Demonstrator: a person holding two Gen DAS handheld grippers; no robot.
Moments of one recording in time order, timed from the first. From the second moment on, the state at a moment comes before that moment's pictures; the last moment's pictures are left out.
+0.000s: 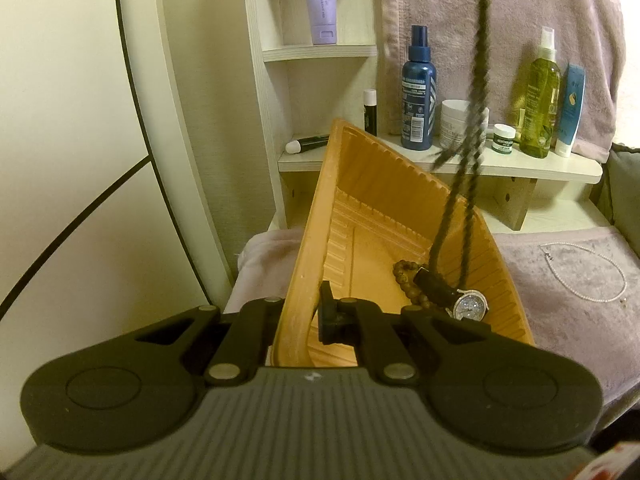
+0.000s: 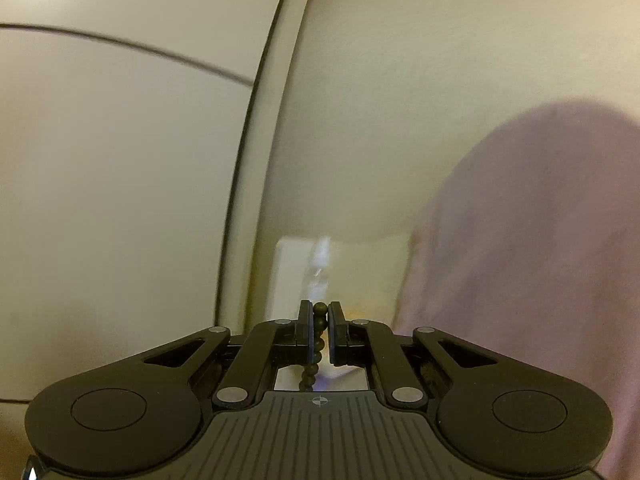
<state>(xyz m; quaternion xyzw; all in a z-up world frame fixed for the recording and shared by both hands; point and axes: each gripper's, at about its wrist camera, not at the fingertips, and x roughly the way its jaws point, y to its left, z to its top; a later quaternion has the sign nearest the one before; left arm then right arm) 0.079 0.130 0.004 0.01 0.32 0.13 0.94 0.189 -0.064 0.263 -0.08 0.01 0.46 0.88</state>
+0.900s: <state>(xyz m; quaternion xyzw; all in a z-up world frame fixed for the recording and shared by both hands) 0.081 0.135 0.002 0.00 0.32 0.13 0.94 0.234 -0.036 0.079 -0.18 0.30 0.60 0.72</state>
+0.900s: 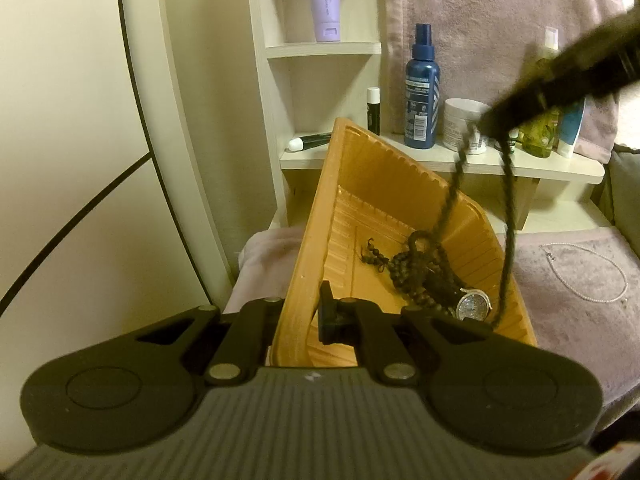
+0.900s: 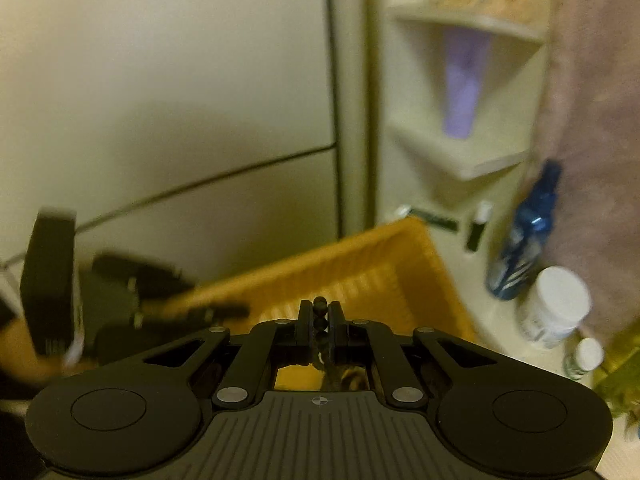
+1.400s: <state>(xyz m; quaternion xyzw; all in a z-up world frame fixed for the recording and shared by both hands) 0.083 0.135 0.001 0.00 0.32 0.14 0.94 0.219 -0.034 0.027 -0.27 0.30 0.64 0.65</state>
